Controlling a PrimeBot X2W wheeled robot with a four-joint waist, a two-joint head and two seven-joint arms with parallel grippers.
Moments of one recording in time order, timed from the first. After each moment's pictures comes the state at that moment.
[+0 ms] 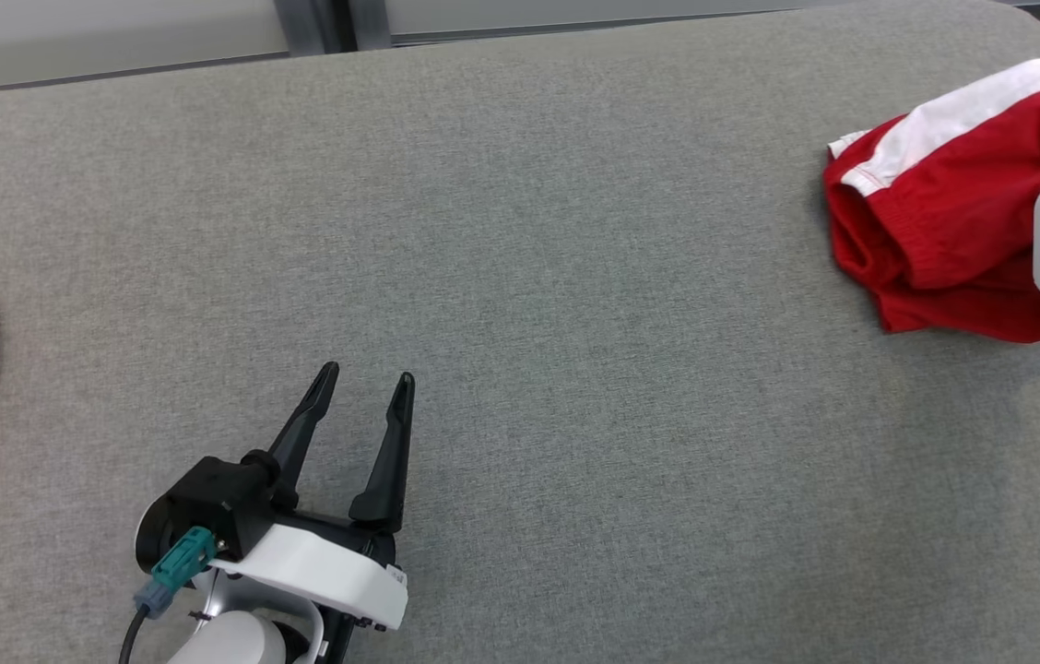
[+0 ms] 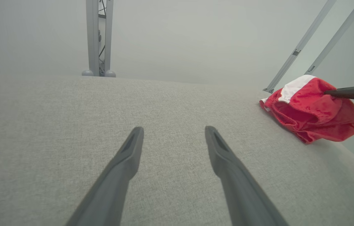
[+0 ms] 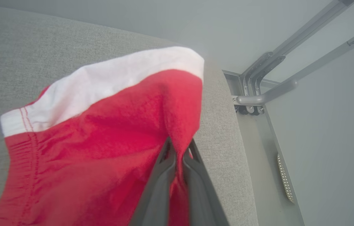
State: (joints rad) left arm -0.21 0.36 -0.60 -0.06 -0.65 0.30 -0.21; right arm -1.12 -0.35 0.35 1.27 0.18 0.13 0.14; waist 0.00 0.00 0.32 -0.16
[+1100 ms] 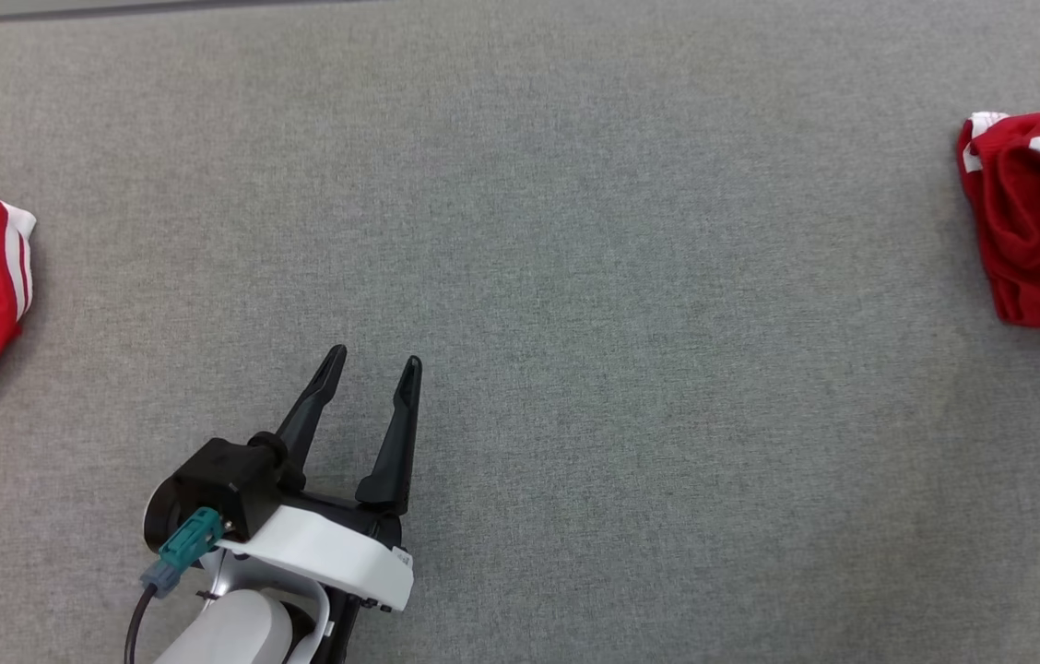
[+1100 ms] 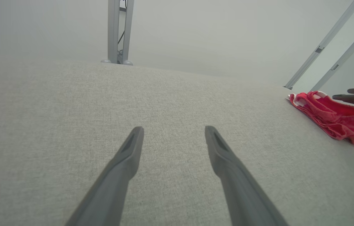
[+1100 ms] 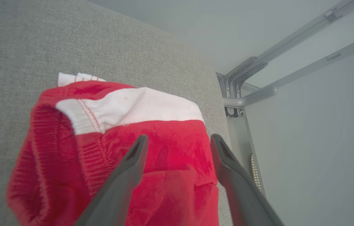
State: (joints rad) left arm -0.25 0.34 -0.62 -0.01 -0.66 0.28 -0.22; right arm -1.02 -0.31 -0.21 1.08 -0.45 0.13 0.21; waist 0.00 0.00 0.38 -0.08
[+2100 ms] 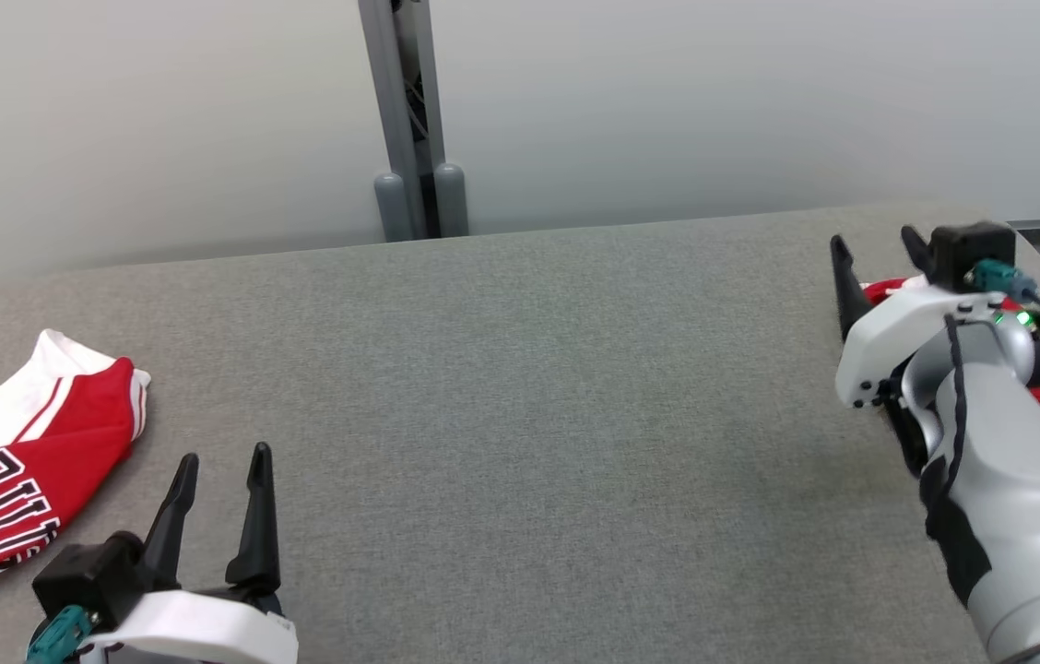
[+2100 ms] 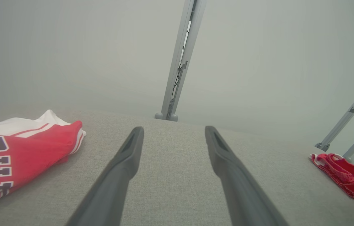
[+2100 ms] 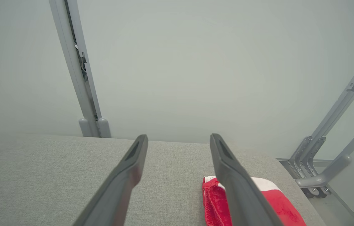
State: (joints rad) left arm -0.02 0.37 -0.41 0.00 -0.74 0.32 -0.26; right arm -0.89 -0.05 -0.12 1.20 -0.16 0.13 -0.26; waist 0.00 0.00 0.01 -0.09
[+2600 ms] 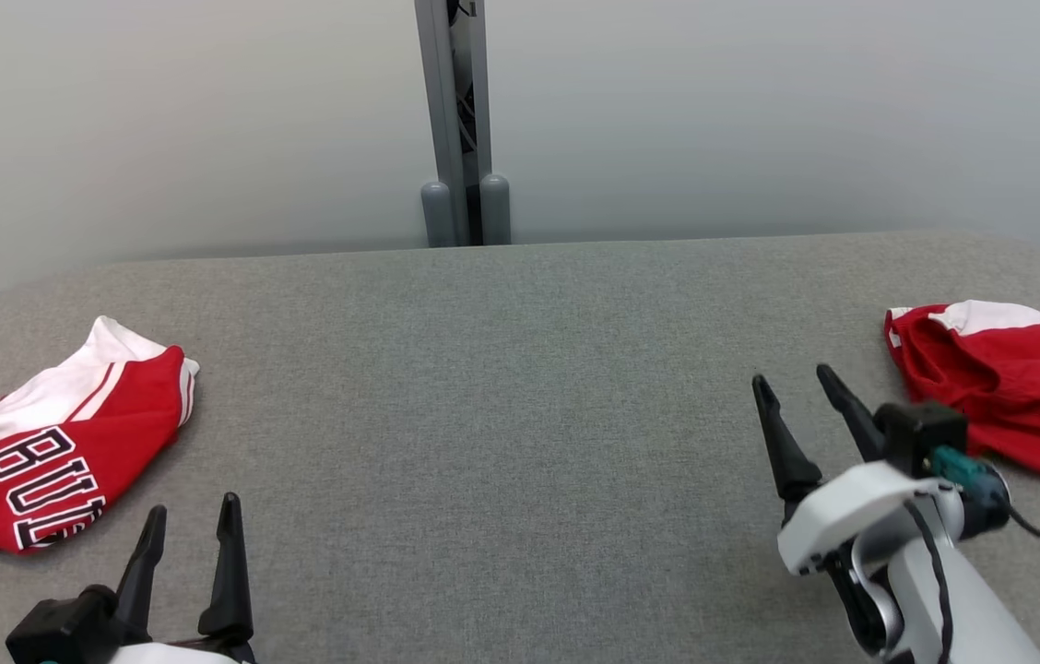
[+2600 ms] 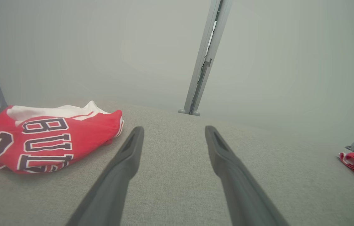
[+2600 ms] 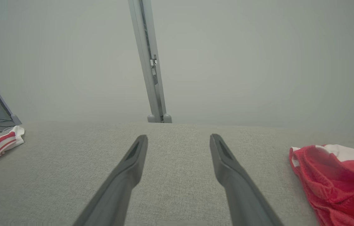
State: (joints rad) left arm 0.10 0.38 -0.33 -0.02 -0.70 0.31 -0.26; right arm -0.41 -0.05 0.18 0.67 0.22 0.13 -0.25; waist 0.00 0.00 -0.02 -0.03
